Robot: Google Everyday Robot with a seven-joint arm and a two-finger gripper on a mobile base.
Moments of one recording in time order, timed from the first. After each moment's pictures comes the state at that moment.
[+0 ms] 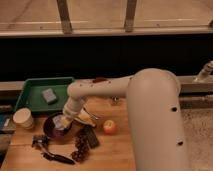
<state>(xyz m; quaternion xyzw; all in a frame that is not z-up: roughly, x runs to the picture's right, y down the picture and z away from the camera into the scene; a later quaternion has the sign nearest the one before) -0.227 0.188 0.792 -0.48 -0.11 0.28 0.82</state>
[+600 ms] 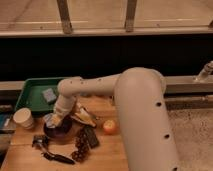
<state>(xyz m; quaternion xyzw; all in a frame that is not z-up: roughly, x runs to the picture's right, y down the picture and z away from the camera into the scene) -0.278 0.193 0.774 -0.49 -0.14 0.23 0.83</state>
